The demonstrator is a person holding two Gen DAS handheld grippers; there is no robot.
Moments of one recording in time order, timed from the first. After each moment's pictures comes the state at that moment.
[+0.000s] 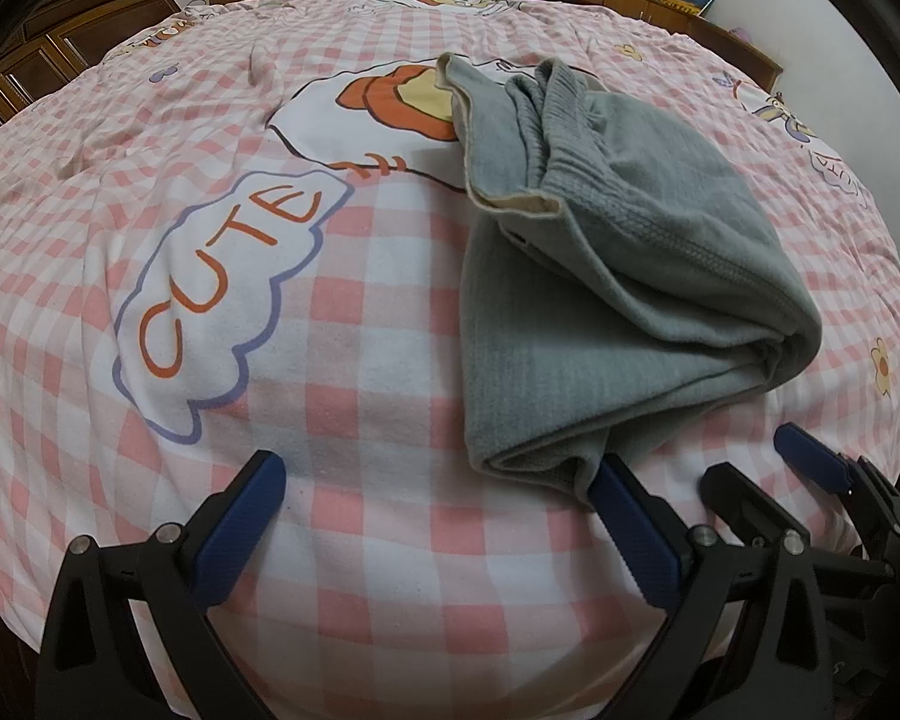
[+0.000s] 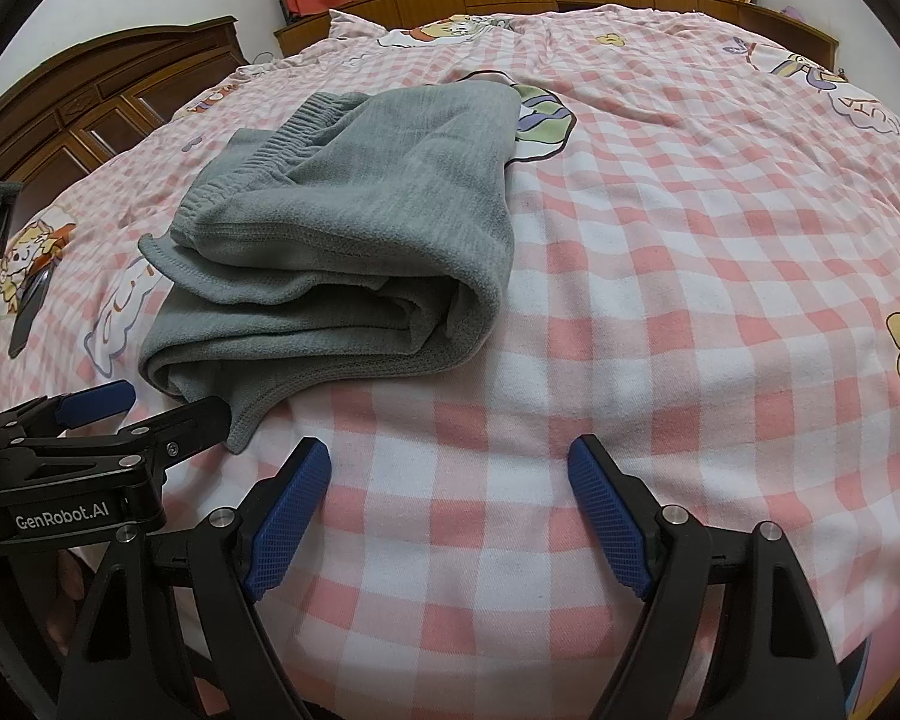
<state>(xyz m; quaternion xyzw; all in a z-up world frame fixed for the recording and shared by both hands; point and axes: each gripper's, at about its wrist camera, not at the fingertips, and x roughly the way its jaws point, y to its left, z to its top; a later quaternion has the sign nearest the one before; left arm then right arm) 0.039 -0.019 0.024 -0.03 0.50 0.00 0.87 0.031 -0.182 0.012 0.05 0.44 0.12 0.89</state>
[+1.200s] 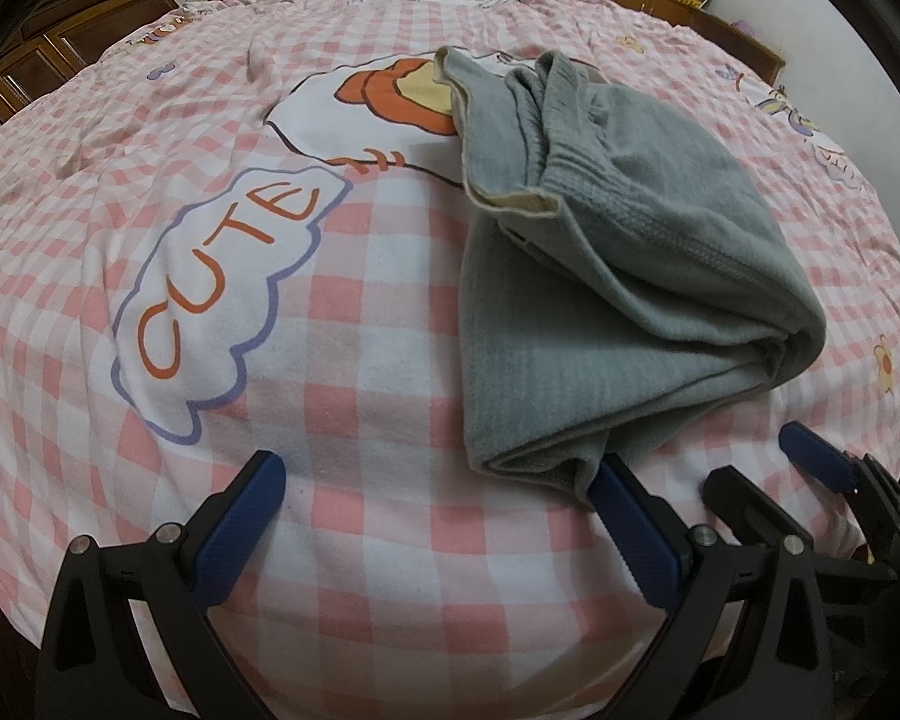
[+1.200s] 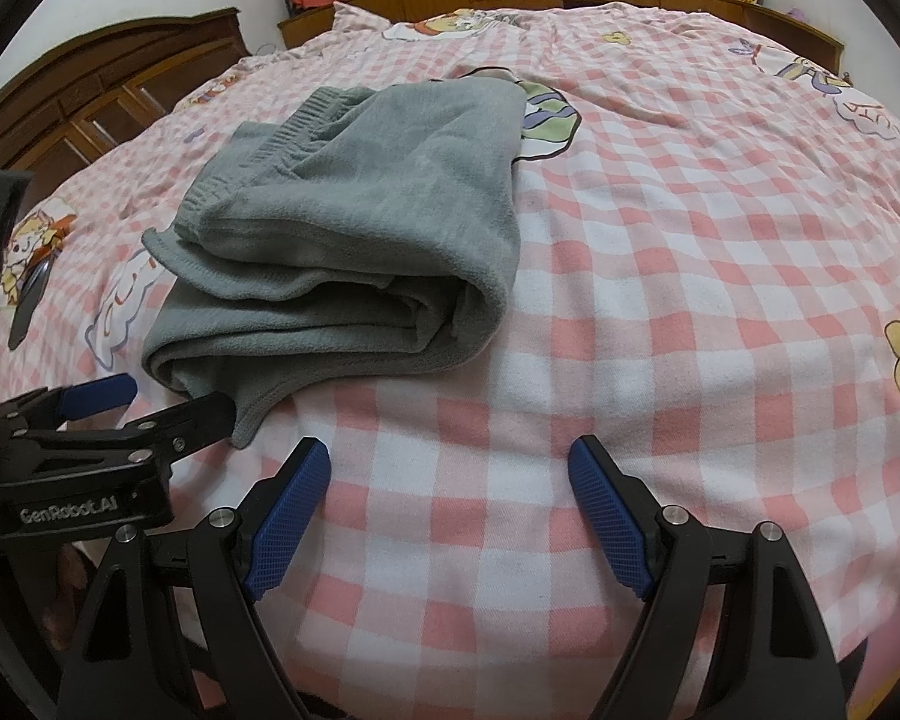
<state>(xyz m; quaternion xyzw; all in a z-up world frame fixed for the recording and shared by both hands) 0.042 -0.020 0.023 -0.02 0.51 0.00 0.86 0.030 -0.181 0.013 0.04 0.45 0.12 0.88</state>
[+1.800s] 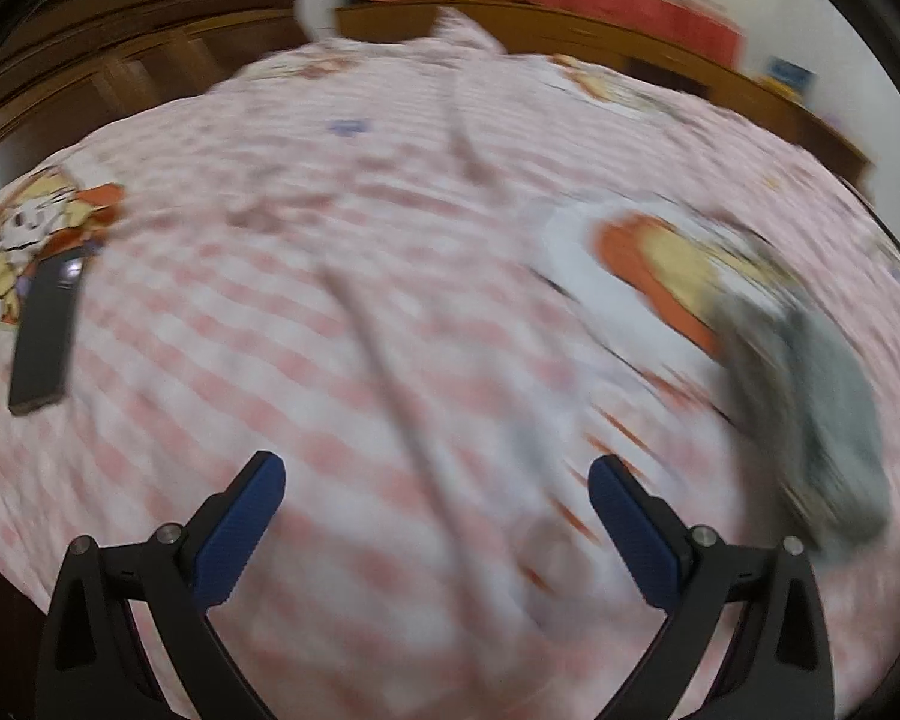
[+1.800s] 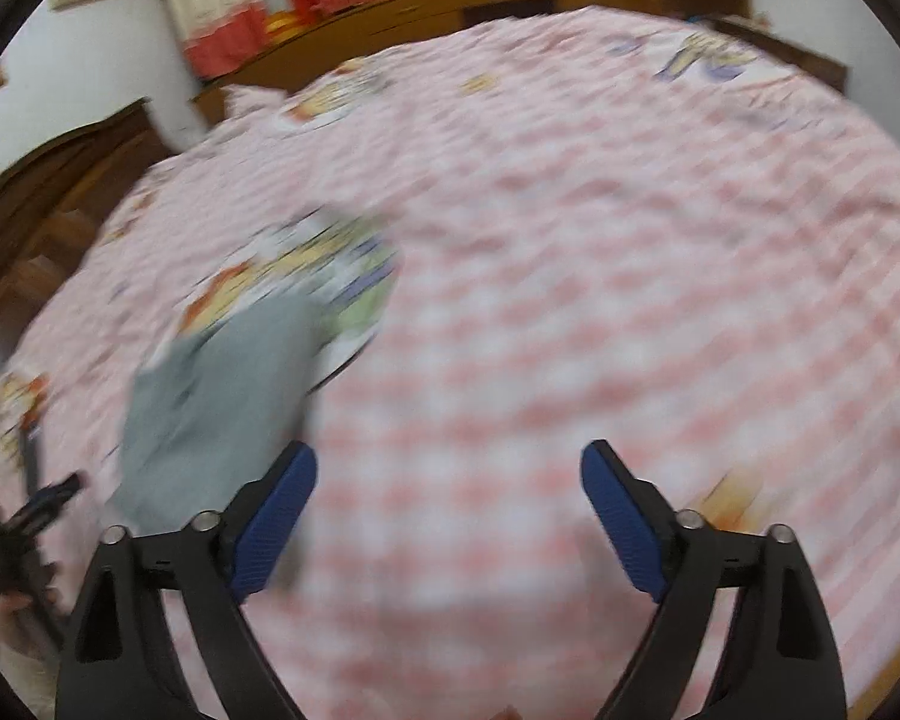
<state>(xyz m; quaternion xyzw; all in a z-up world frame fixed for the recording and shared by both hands) 0.077 0.122 0.077 -0.06 0.43 0.14 0.89 0.114 -0.311 0.092 0.12 0.45 0.03 0.89</state>
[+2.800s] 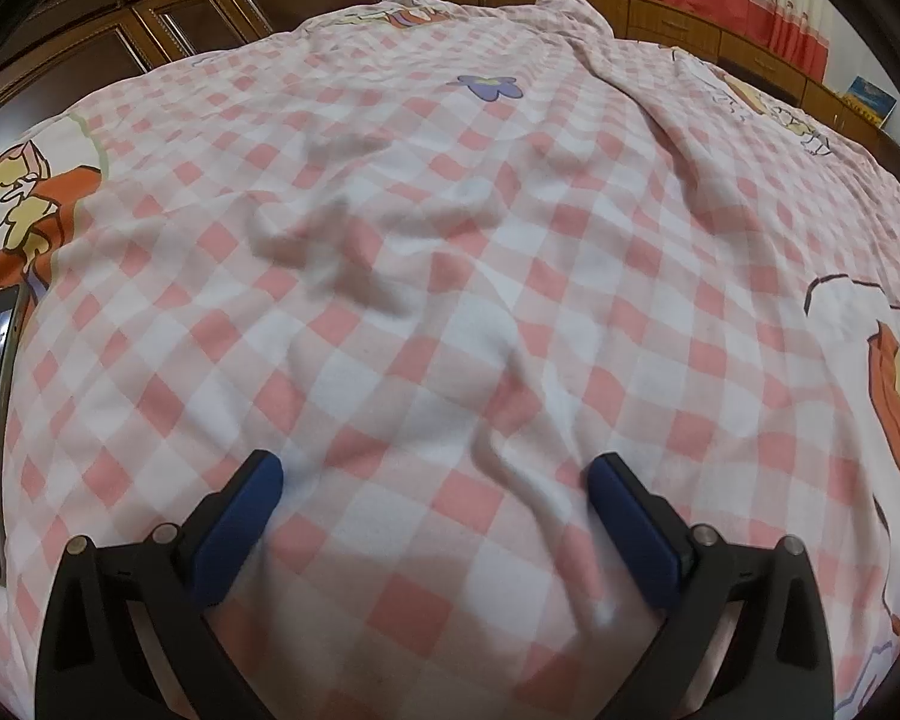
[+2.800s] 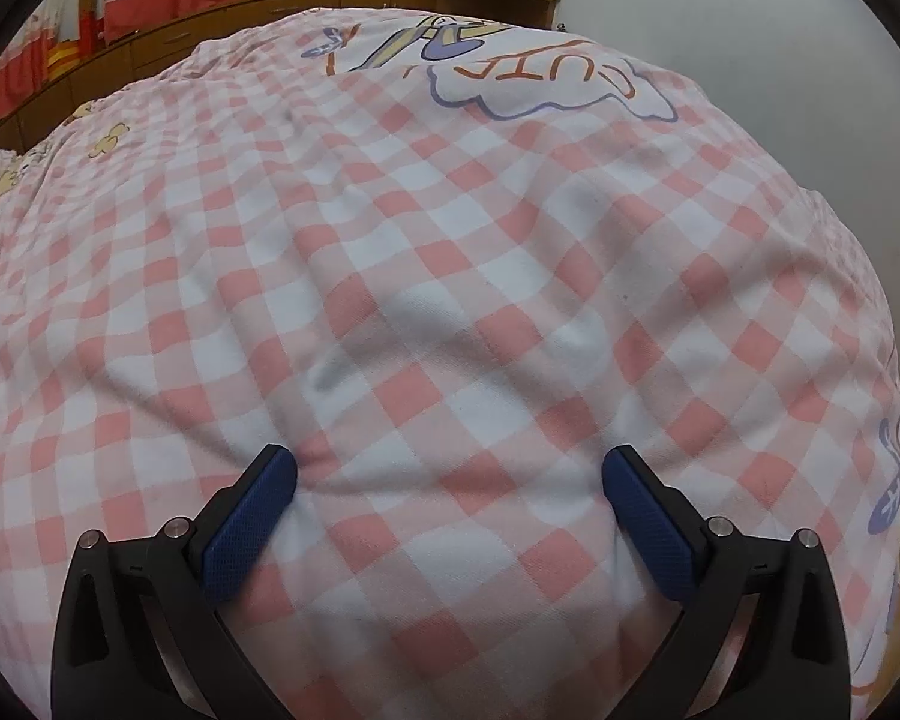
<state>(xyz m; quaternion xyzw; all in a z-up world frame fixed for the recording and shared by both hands) 0.200 0.245 0.013 -0.07 0.45 0.20 0.87 0.246 -0.492 0.017 0.07 0.43 -0.24 0.87</state>
